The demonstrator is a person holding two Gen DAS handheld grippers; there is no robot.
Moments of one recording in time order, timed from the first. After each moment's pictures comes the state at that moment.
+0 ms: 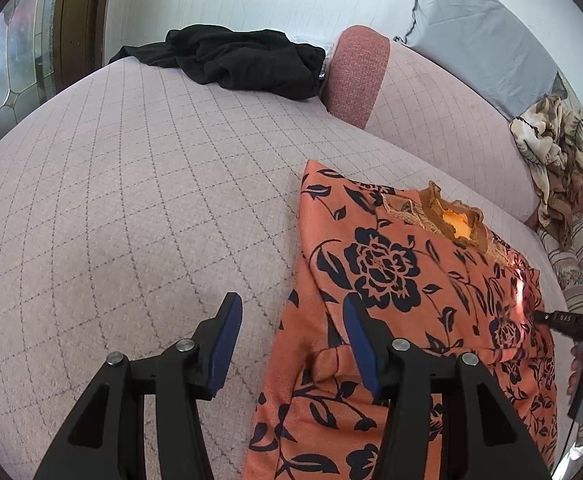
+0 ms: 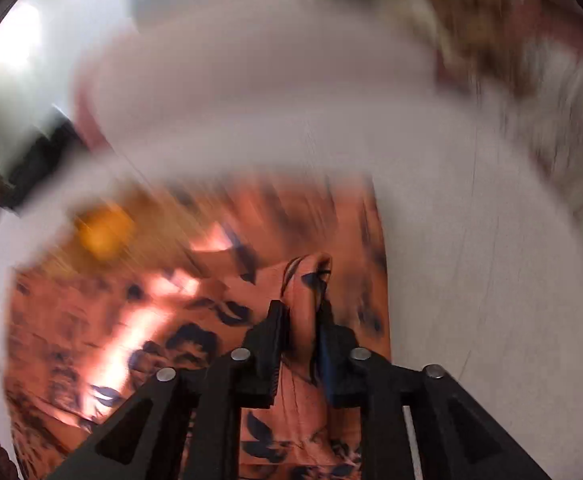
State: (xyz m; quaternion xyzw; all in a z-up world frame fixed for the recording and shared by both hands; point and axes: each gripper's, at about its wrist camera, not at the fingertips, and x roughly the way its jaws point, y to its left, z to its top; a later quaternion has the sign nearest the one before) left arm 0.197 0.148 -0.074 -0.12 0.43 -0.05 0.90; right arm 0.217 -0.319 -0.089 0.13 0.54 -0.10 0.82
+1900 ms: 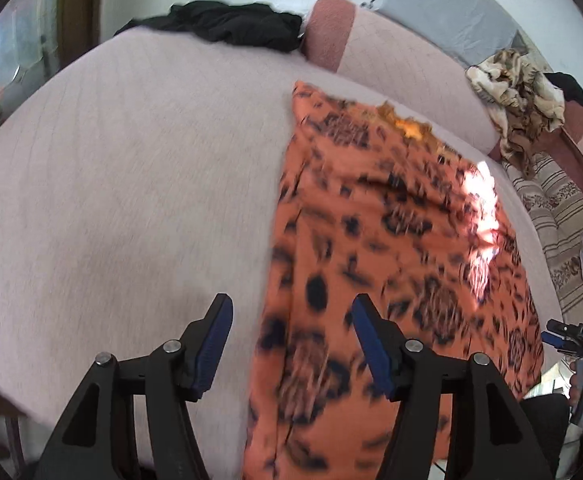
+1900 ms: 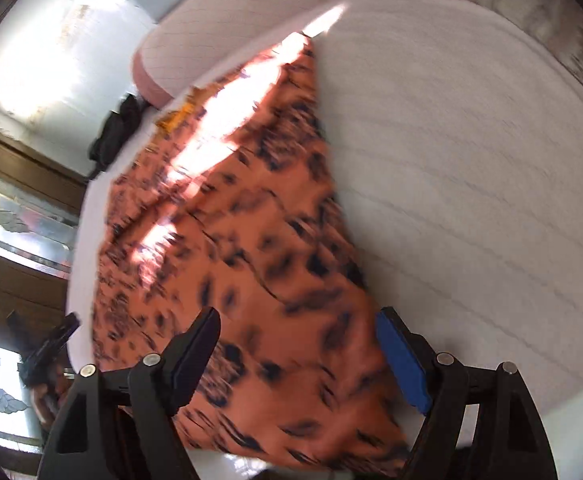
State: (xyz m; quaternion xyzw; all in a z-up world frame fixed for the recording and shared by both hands) left arm 0.032 0.180 -0.067 -0.11 0.50 -0.09 0.86; right arm -0.044 -0.348 -0.057 0.29 0.54 0.02 0.79
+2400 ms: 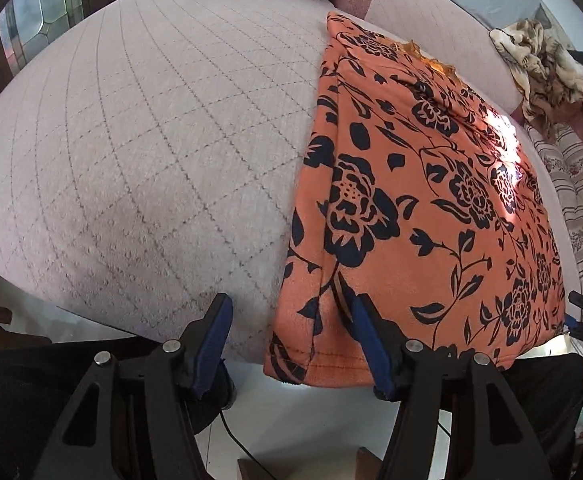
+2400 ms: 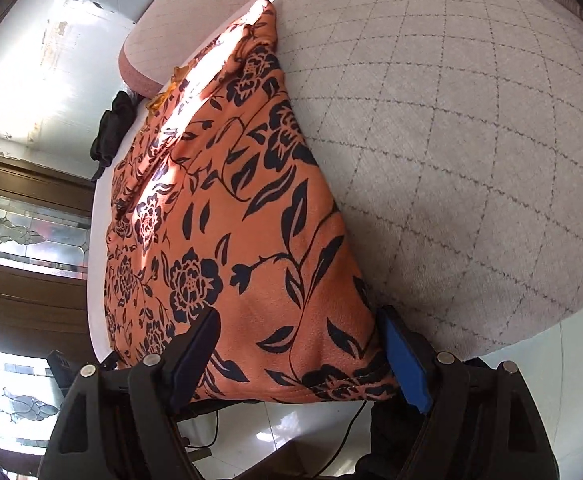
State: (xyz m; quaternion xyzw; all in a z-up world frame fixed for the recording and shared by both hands) left arm -0.037 0.182 -0.105 -0.10 0.55 -0.06 0.83; right arm -0.091 -0.350 -0.084 0.35 0.55 0.04 0.76
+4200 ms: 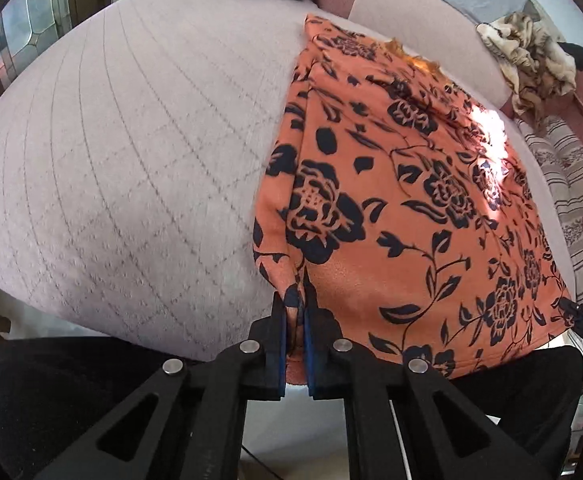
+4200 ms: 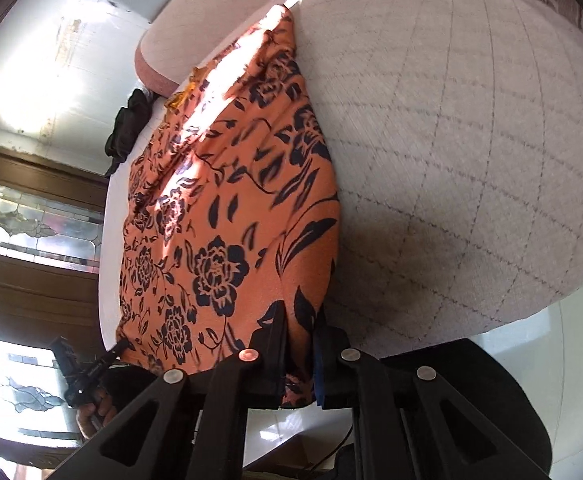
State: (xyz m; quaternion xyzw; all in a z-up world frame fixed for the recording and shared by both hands) left arm -0.028 0.167 -0.096 -0.09 0.55 -0.08 0.83; right arm -0.101 -0.351 -0.069 0.37 0.54 0.06 0.75
